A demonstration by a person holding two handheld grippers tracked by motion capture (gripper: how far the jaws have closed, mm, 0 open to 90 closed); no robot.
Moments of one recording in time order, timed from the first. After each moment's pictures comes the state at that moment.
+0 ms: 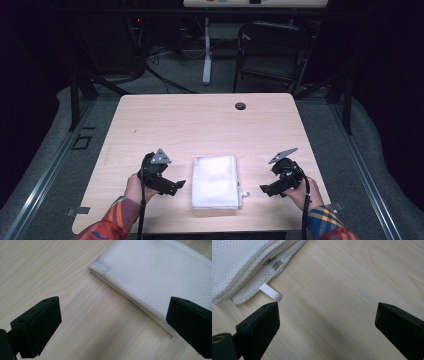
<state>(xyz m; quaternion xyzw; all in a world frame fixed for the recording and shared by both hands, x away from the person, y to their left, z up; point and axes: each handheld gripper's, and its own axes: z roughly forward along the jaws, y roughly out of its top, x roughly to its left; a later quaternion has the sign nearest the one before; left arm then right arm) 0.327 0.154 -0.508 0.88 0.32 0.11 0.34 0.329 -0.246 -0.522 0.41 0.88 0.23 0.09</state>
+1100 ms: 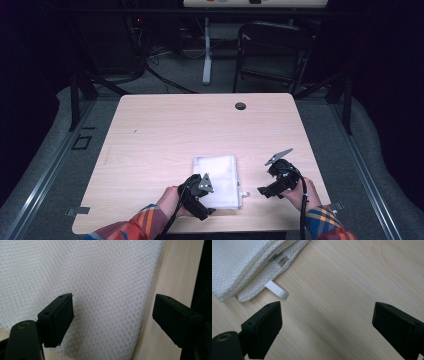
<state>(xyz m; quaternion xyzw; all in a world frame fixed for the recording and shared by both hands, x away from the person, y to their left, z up) 0.299 0.059 -0.547 0.95 0.15 0.04 0.25 0.330 -0.239 -0.525 0.40 0.89 0.21 0.08</state>
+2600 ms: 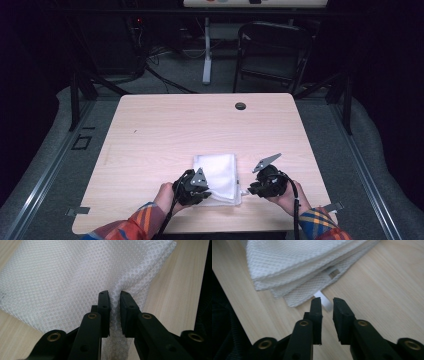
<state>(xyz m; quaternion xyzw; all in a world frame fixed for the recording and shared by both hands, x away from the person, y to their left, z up) 0.305 0.074 -0.536 0.93 0.18 0.06 0.31 0.316 -0.203 -0.525 0.32 0.91 0.26 0.03</state>
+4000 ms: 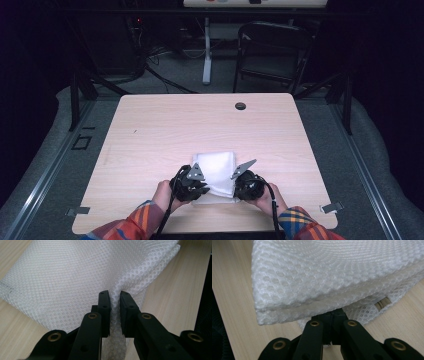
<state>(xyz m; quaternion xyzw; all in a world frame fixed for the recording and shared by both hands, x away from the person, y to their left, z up) 0.311 0.080 -0.529 0.92 0.21 0.06 0.32 0.322 -0.151 -0.560 0.28 0.92 0.28 0.03</state>
